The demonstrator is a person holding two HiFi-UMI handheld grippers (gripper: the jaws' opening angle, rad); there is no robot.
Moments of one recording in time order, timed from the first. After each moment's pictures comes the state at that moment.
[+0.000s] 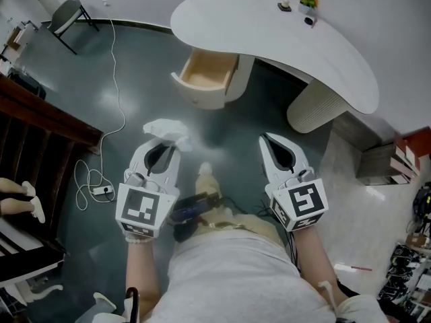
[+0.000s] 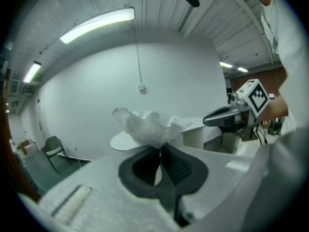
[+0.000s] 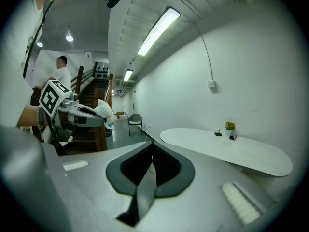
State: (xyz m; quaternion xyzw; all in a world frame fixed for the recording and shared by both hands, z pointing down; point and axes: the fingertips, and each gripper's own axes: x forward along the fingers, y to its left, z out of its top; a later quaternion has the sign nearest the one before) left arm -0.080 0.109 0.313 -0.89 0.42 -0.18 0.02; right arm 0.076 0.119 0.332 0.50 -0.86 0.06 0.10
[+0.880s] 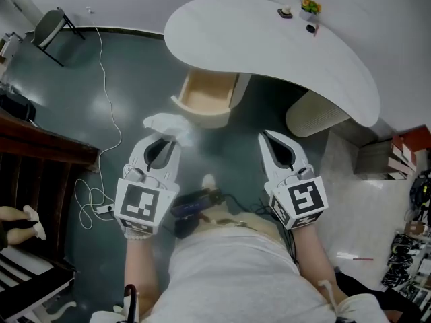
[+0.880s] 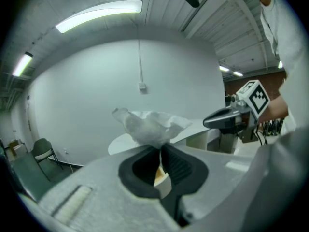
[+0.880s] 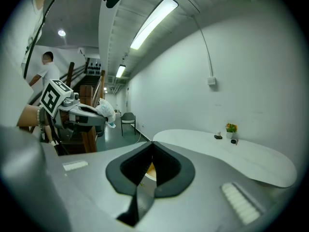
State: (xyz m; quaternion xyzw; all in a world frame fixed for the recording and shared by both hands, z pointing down) left arm -0.103 -0.035 0.299 -0.91 0.38 -0.17 0.01; right arm 0.048 -0.009 0.318 0.53 -0.84 0.07 0.12
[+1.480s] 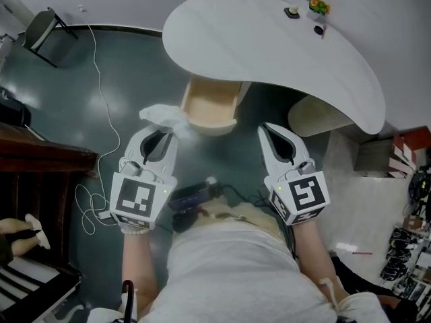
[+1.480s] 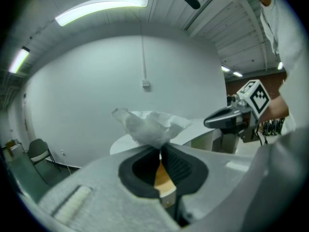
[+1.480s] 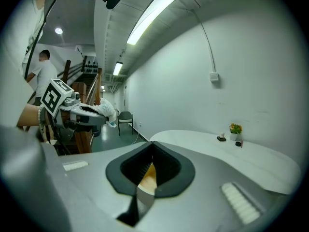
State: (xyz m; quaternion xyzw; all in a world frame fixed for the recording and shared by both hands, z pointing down) left arm -0.119 -0.129 0.305 -0.91 0.37 -0.18 0.01; right arm 0.032 -0.097 0.324 0.54 -0.83 0.08 0.12
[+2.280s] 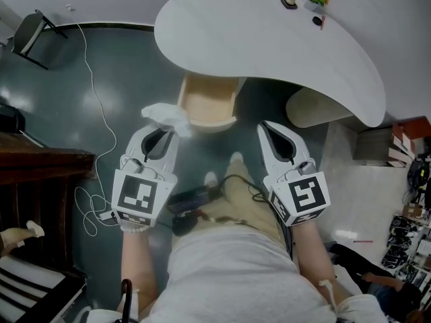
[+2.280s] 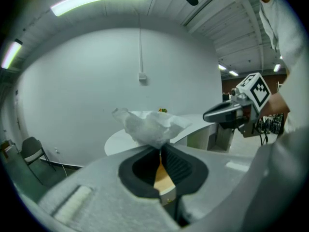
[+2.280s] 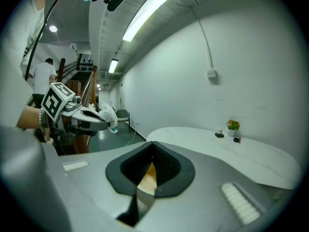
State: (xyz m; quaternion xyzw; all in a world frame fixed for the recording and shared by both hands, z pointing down) left arm -0.111 -0.157 0.334 -0.92 0.33 -0.20 -0.01; right arm 0.033 -0.117 0.335 0.55 -0.82 0.09 0.13
